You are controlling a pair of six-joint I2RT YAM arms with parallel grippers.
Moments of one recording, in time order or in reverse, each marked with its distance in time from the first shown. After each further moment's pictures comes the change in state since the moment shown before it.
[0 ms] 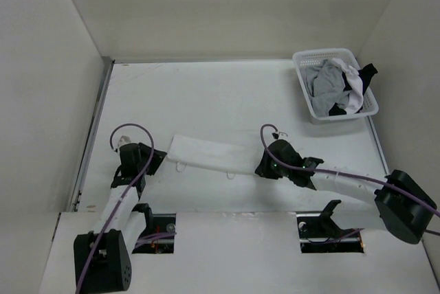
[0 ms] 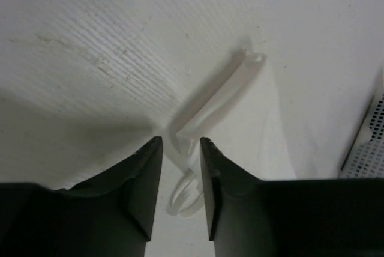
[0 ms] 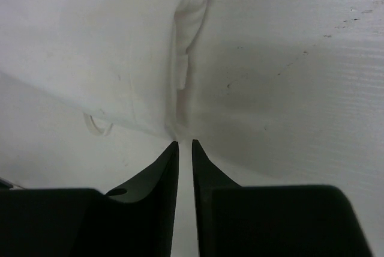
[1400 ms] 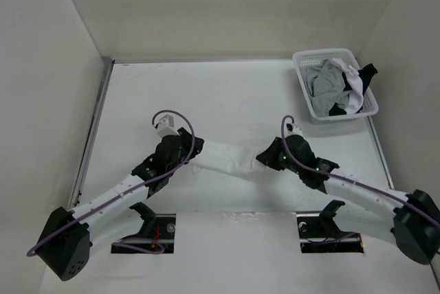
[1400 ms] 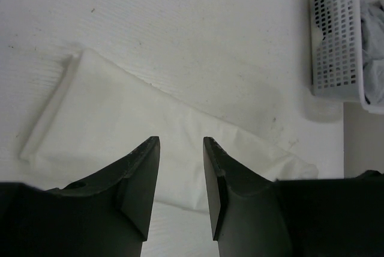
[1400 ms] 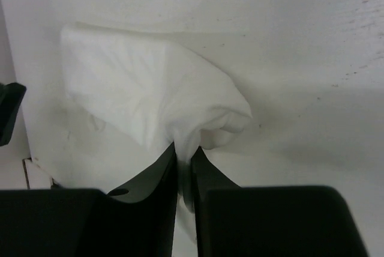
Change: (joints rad) left arm -0.721 0.071 0.197 0.113 -0.410 -0.004; right arm -0.101 -0.119 -0.056 0.161 -0.053 0.103
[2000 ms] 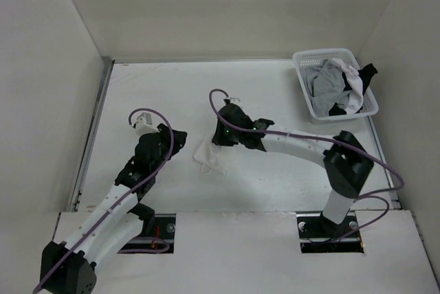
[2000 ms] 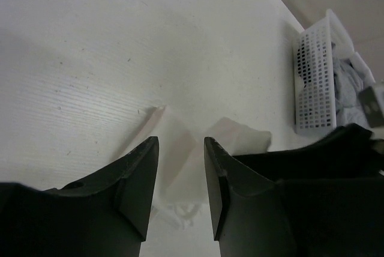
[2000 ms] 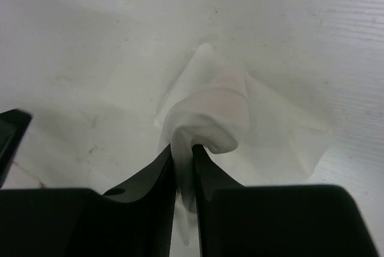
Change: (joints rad) left arm 0.212 -0.212 0.013 -0.134 0.079 0.030; right arm 0.207 0.583 0.779 -0.309 0.105 -0.134
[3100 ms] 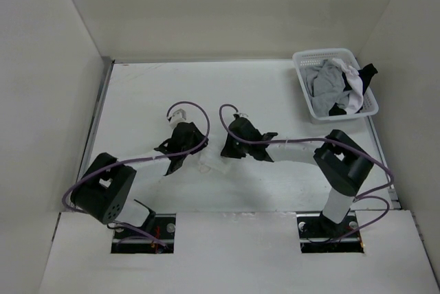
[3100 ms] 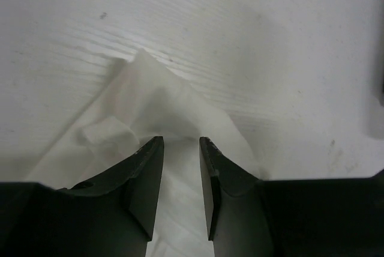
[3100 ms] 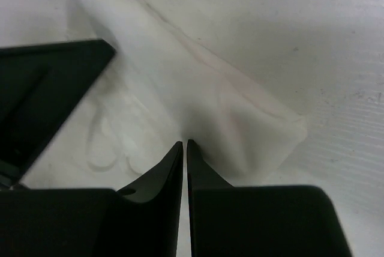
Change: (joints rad) left arm -0.139 0.689 0.108 0.338 0.005 0.017; right arm -0.047 0.074 -0.222 0.247 -0.119 0.033
